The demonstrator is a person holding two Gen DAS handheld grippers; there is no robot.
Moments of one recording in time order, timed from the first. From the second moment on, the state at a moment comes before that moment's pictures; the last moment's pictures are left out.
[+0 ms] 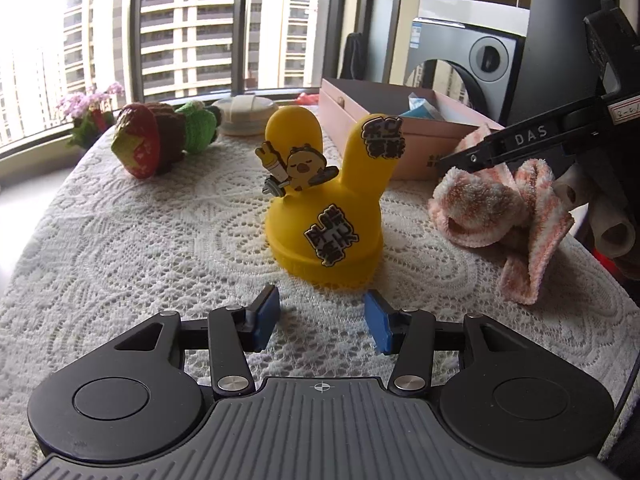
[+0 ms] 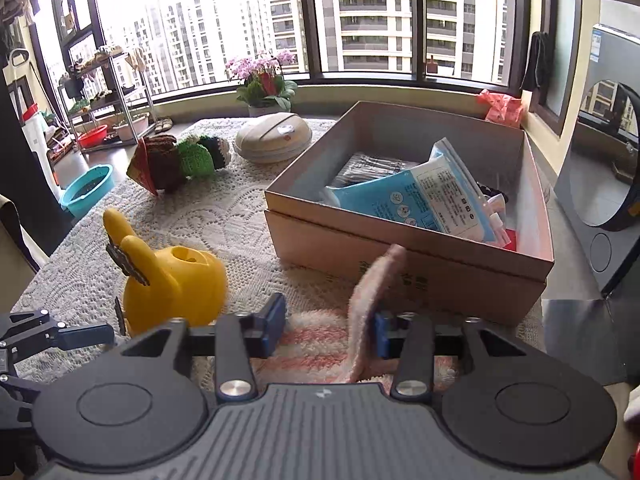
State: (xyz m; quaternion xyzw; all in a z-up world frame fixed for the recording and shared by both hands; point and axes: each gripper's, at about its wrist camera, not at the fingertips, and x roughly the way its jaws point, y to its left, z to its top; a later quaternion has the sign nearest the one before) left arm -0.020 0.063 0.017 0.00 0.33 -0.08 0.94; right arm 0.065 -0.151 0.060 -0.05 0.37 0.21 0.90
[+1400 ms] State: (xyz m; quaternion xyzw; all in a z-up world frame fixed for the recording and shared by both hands) left arm 0.049 0.106 0.052 -0.06 0.27 -0.19 0.94; right arm -0.029 -0.231 0.019 0.00 0.30 0.18 0.94
